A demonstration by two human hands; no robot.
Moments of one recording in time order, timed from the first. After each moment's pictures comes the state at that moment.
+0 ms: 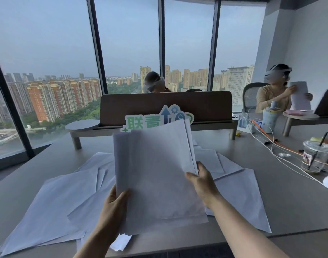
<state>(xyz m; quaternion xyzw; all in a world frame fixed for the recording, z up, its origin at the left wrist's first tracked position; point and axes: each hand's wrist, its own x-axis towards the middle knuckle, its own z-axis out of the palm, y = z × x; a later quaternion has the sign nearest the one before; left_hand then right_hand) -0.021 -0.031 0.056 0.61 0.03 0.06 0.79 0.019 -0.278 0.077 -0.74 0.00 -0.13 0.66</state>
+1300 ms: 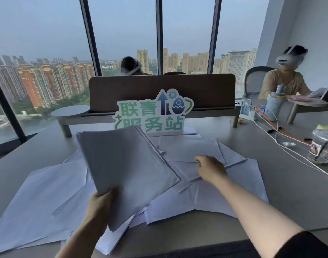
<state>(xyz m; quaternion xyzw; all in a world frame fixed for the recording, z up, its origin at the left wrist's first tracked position) 0.024 -0.014 0.023 0.66 0.18 0.07 0.73 0.106 -0.341 0.042 -0.98 0.04 -0.08 0.15</state>
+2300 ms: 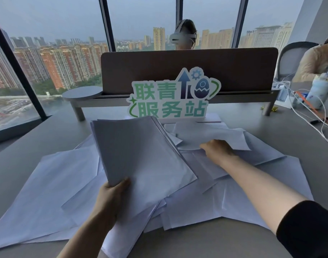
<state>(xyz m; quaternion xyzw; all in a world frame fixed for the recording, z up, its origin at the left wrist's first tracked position) 0.054 -0.002 0.012 0.63 0.23 0.04 0.75 0.209 -0.313 0.021 -0.99 -0.12 -0.05 -0.09</state>
